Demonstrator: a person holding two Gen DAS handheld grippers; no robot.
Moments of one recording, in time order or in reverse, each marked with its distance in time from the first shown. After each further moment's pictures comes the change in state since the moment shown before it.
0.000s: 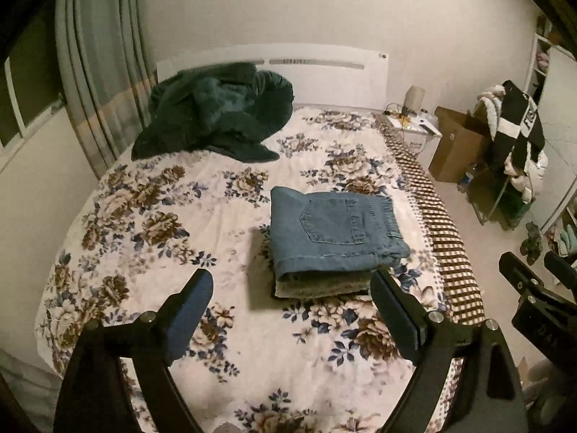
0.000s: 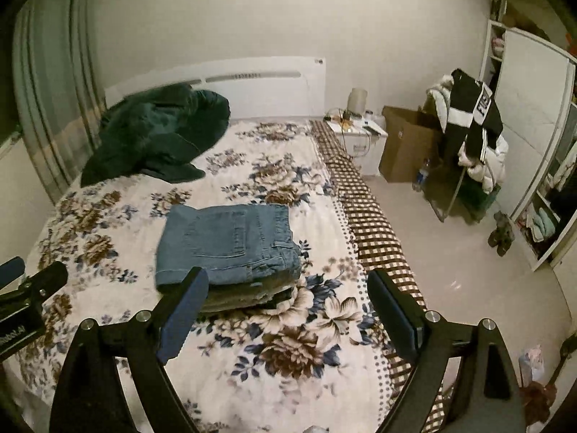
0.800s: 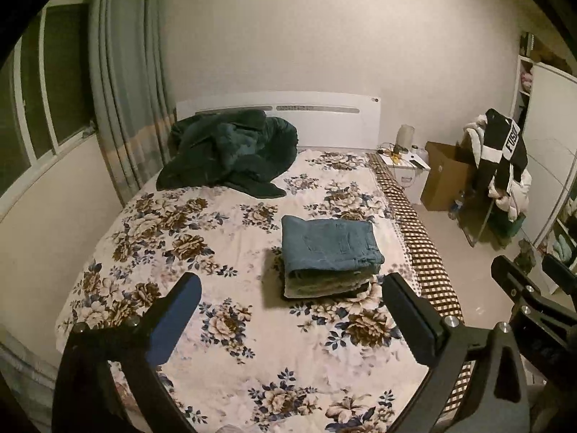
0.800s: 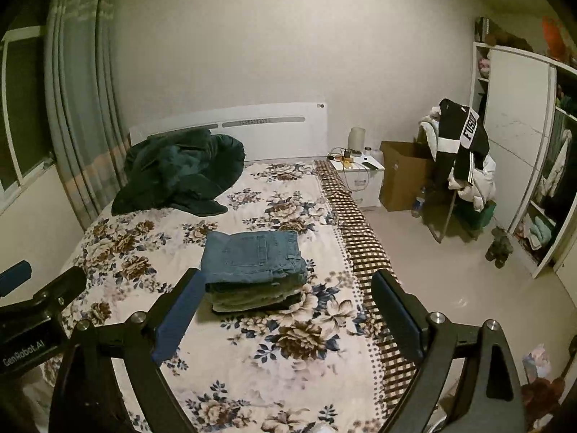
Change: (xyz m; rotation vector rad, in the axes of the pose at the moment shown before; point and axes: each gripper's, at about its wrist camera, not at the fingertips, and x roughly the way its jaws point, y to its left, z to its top) left arm -0.166 0.007 -0.046 -0.018 -0.160 0.017; right arm -0.271 -0.006 -0.042 0.022 -0.149 0.043
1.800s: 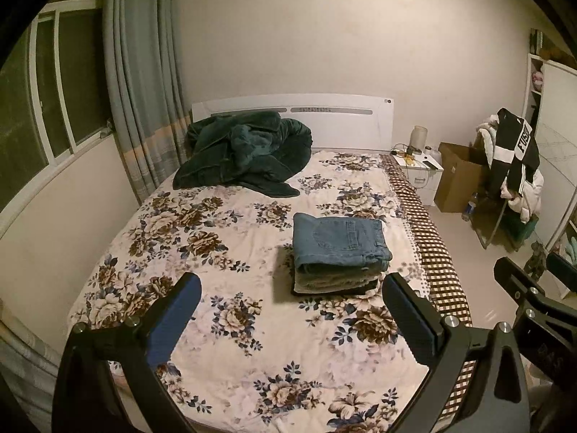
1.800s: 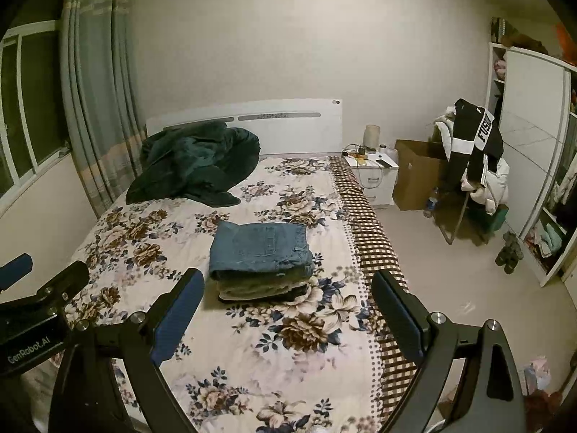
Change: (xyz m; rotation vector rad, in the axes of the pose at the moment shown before) left arm -0.026 -0.015 -0.013 -0.005 -0.008 0.075; right arm 0.016 -0.018 0.006 -0.043 0.029 0.076
